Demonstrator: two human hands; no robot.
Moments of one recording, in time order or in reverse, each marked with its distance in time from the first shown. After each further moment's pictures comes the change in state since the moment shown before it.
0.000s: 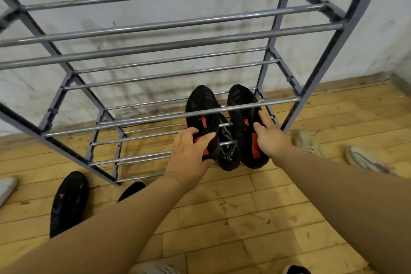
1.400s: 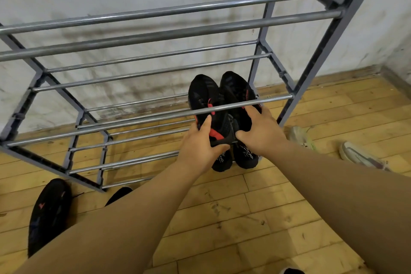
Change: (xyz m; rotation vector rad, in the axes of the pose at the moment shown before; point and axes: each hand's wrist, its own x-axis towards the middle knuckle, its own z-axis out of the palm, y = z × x) left_hand 0.059 0.032 0.034 -0.222 -0.049 -0.153; right_hand 0.023 0.002 -0.004 -0.559 0.102 -0.259
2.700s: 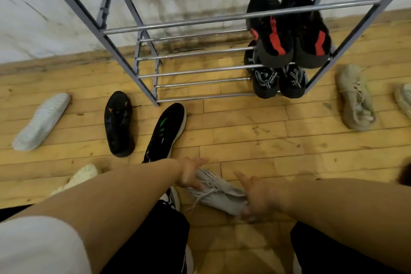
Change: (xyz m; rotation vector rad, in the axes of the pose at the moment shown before) left_hand -0.226 -0.177 -0.007 0.305 -1.110 -0.319; right_hand -0.268 -0.012 0.190 -0.456 -1.152 0.052
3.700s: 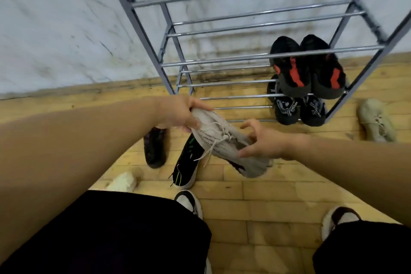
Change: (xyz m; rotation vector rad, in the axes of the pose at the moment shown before) left_hand -0.199 -0.019 -0.129 -0.675 0.453 0.223; right_hand -0.077 -0.048 -0.148 0.515 0.350 -0.407
